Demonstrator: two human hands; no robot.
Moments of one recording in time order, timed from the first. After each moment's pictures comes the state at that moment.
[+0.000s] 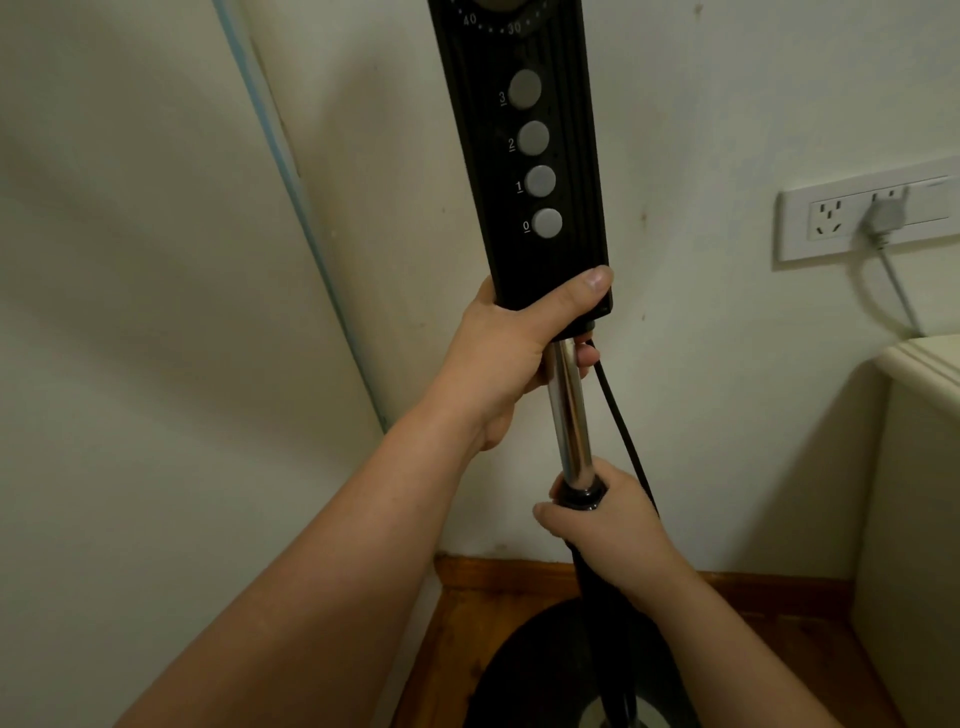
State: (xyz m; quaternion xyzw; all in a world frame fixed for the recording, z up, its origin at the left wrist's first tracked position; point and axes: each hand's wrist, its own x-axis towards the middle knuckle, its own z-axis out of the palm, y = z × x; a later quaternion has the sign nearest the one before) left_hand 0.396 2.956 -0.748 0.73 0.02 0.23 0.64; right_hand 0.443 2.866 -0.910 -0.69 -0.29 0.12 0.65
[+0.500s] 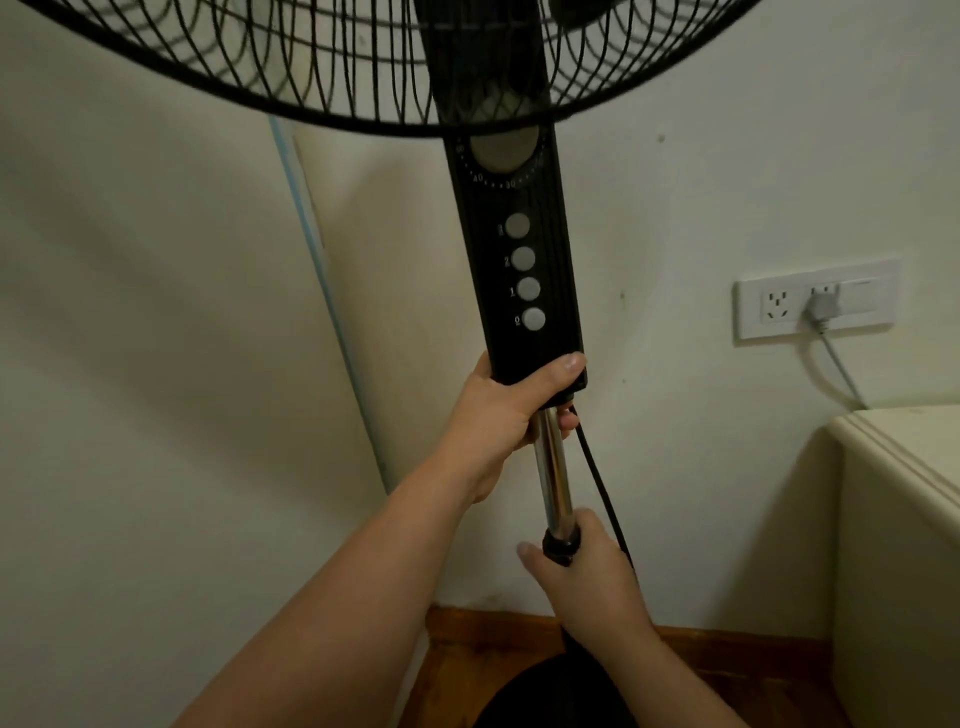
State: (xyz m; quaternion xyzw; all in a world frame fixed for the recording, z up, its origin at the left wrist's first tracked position) left_hand 0.390 2.953 -0.746 0.73 0.02 0.23 0.65; right_hand 0.419 2.862 -0.896 -0.78 -0.24 0.06 0.58
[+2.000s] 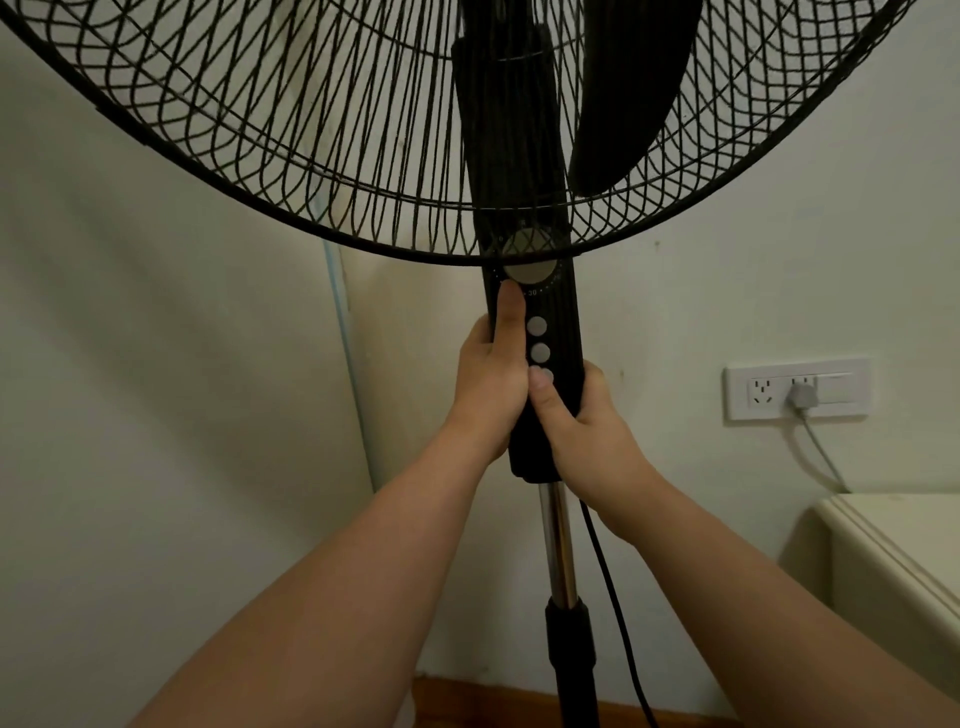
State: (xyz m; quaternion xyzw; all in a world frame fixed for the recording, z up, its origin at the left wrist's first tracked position) left_hand 0.405 2.944 -0.661 0.67 0.01 0.42 0.61; right_hand 0.425 2.849 -0.713 -0.54 -0.39 0.00 0.74
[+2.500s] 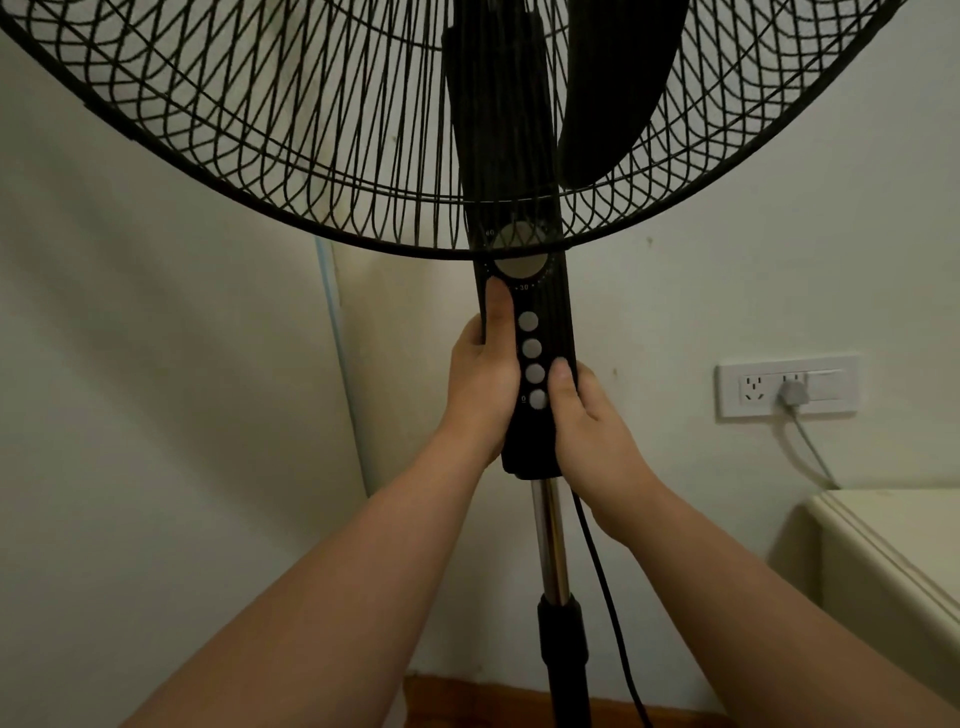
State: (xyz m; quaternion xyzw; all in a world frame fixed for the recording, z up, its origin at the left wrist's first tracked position) left_hand 0.403 2.942 -0.666 0.67 0.01 0.43 0.60; right_hand 0.425 2.847 -0.716 -0.55 -0.37 0.01 0.75
